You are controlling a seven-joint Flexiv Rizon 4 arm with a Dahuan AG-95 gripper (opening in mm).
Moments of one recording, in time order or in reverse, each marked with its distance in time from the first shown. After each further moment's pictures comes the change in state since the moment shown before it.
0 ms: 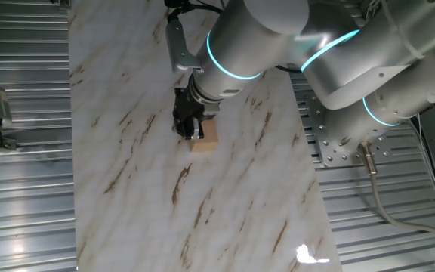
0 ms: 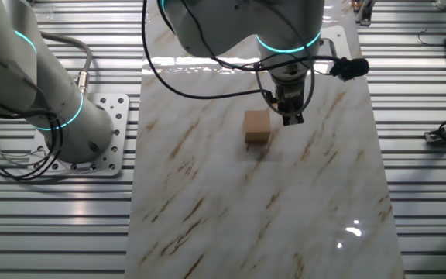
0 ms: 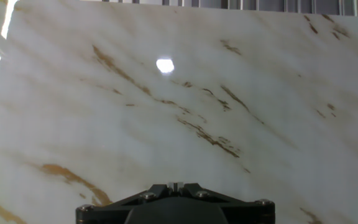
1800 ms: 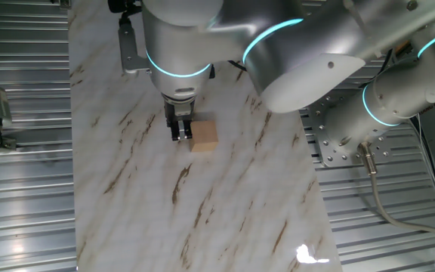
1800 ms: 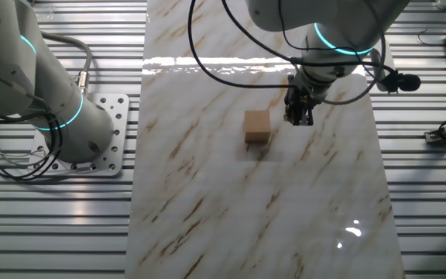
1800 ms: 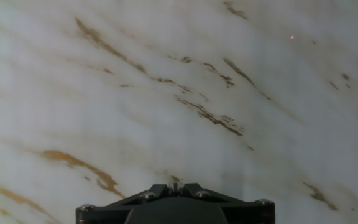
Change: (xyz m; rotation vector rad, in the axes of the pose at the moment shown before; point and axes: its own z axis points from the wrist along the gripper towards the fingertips) arm 0.001 -0.001 0.001 -0.022 0.263 0.052
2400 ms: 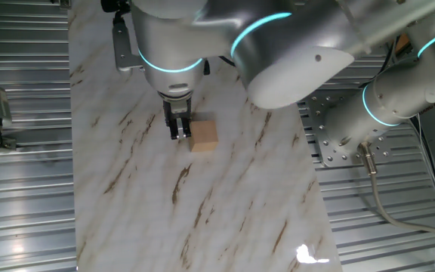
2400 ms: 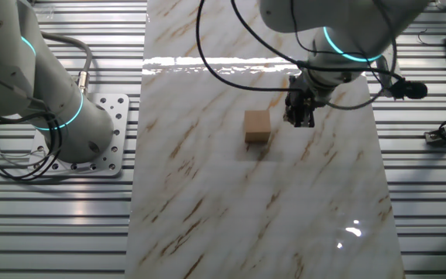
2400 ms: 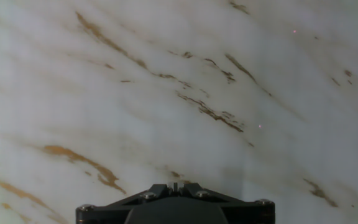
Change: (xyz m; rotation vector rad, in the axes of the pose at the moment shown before) arm 0.000 0.000 -0.001 -0.048 0.058 -0.021
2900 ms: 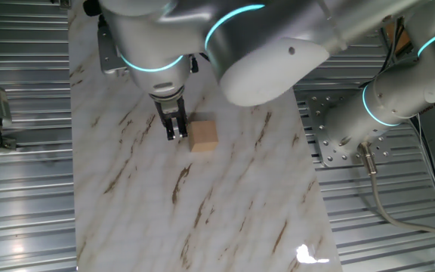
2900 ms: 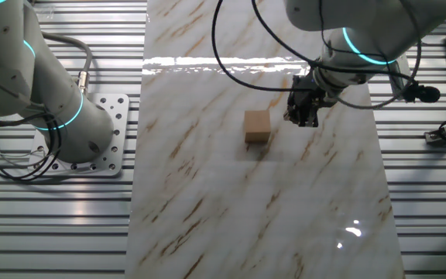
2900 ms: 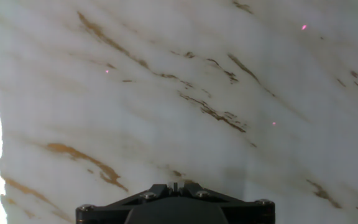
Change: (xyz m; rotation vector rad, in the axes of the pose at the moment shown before) arm -0.003 0.001 0.001 0.015 0.069 -0.001
